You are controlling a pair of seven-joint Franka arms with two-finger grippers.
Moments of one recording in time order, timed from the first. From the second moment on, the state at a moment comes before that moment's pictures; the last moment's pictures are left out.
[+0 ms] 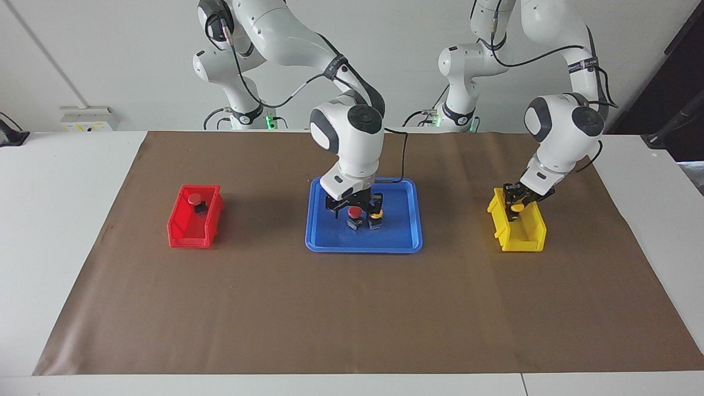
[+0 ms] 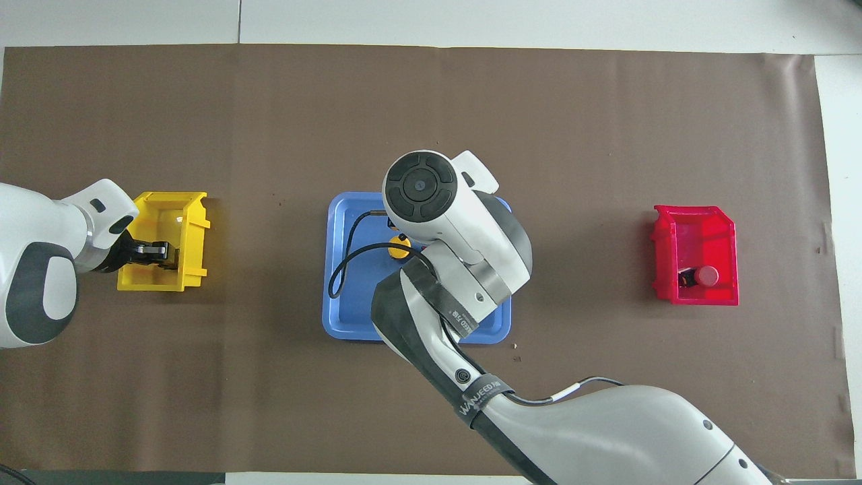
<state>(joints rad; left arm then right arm) 0.01 0.00 -0.02 -2.26 -0.02 2.22 0.09 0.60 0.45 0.03 -1.59 -0.10 2.03 0.78</state>
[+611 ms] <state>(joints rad) 0.01 -0.01 -0.02 -2.09 -0.02 2.03 0.09 0.63 0.42 0.03 -1.69 -0.10 2.09 0.79</state>
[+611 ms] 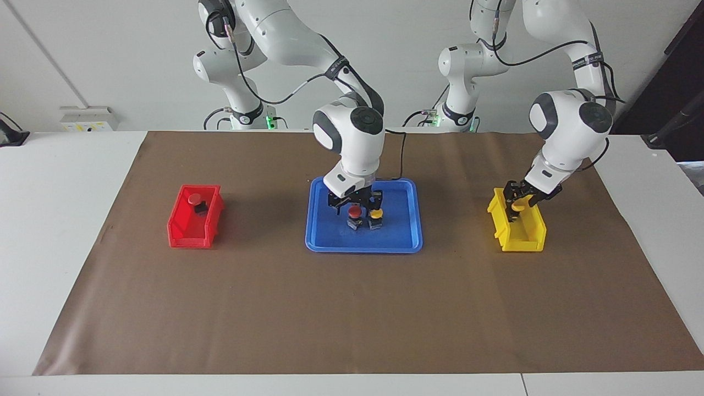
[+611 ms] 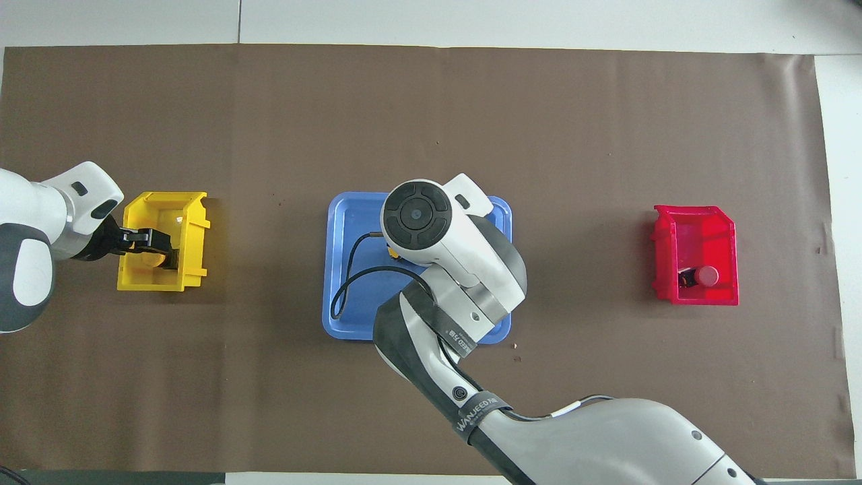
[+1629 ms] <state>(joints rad) -0.07 -0.08 -0.05 -1.62 -0.03 1.54 0.01 0.48 0.29 0.00 -1.64 -0.10 1.91 0.60</state>
